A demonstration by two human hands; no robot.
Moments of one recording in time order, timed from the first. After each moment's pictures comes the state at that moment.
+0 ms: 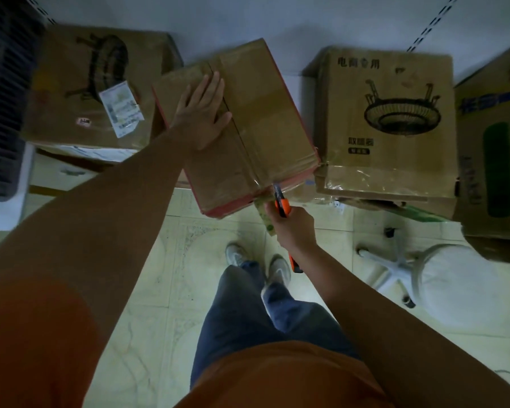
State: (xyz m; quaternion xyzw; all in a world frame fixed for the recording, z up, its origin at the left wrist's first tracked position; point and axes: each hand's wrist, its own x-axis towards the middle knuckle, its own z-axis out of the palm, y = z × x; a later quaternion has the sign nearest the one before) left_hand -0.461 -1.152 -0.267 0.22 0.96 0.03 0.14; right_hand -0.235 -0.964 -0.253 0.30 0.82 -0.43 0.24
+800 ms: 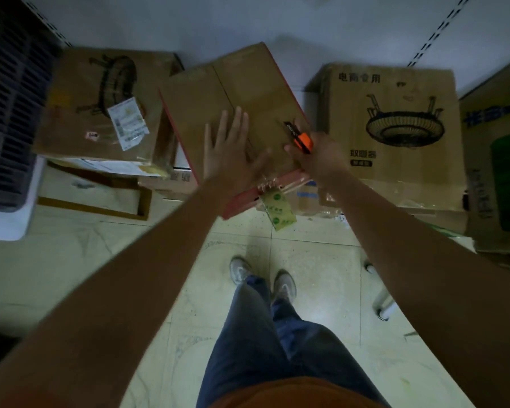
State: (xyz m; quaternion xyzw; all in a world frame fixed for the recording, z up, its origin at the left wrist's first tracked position) left_hand -0.387 -1.089 -0.259 0.14 0.99 0.05 0.08; right_hand -0.368 -0.885 -0.256 0.08 0.95 -0.29 0.10
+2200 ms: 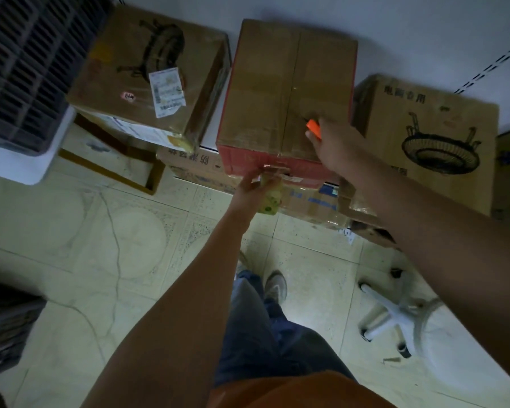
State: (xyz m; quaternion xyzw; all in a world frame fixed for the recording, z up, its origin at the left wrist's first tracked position) left_hand -0.298 -1.101 -0.271 -0.25 0.67 0.66 0.23; right_hand -0.393 -0.929 -0.224 -0.08 0.99 -0.08 0.11
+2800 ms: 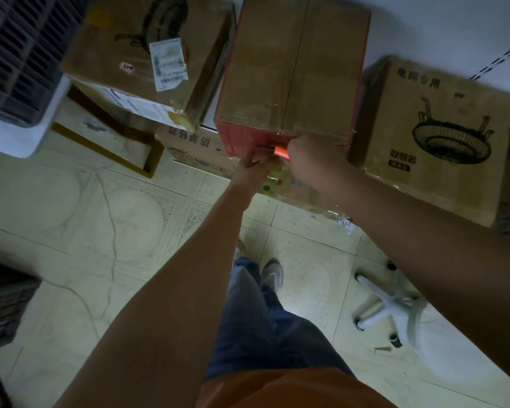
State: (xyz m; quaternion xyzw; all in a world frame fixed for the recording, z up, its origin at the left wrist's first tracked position) left_hand -0.305 -1.104 -0.276 -0.27 0.68 0.66 0.20; right_hand -0.347 -0.979 -0.237 -0.19 0.96 0.03 0.22
